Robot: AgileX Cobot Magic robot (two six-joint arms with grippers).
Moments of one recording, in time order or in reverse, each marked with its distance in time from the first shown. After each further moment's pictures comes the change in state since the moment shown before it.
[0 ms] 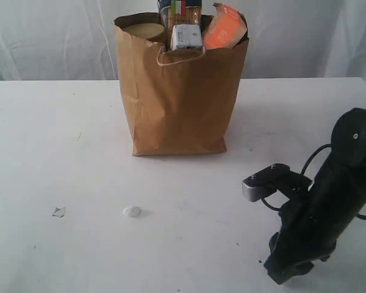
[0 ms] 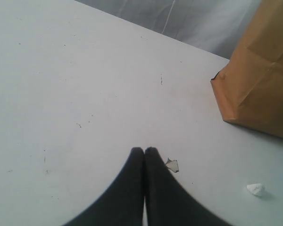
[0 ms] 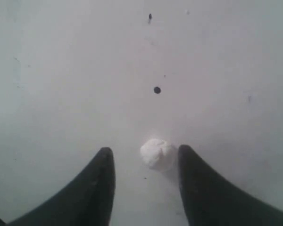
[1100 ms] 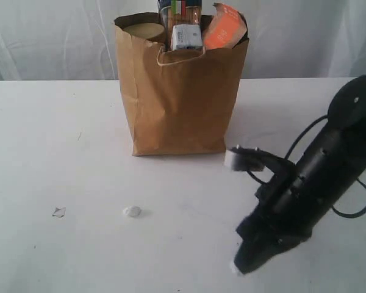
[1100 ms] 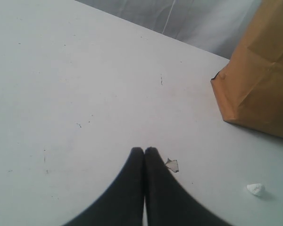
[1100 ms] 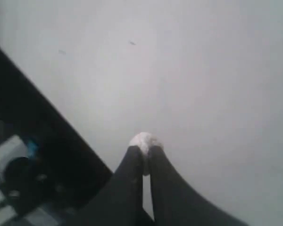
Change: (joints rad) left arm 0.000 0.000 0.000 0.000 0.000 0.000; right arm 0.000 -0.017 -0.113 0.310 0.292 -0.041
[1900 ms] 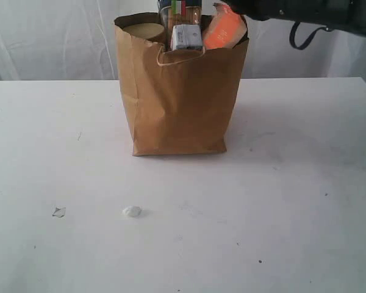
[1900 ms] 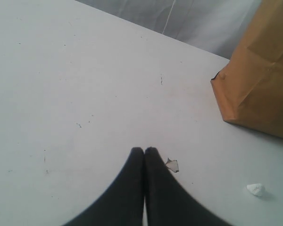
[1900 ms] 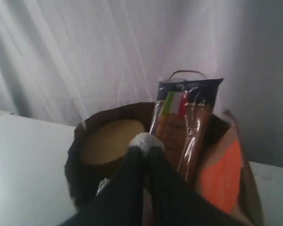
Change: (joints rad) left arm 0.000 0.000 0.000 0.000 0.000 0.000; right arm 0.000 -0.029 -0.408 1.050 -0.873 -0.852
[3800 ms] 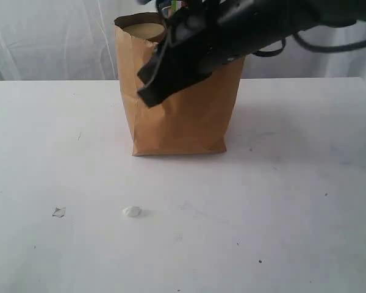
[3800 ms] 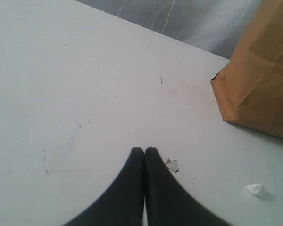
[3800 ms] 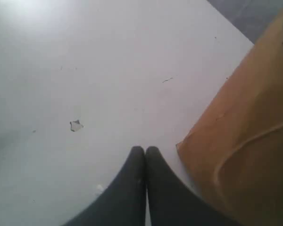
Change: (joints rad) left arm 0.000 0.000 0.000 0.000 0.000 0.000; right arm 0.283 -0.007 -0.104 -1.168 0.376 0.695
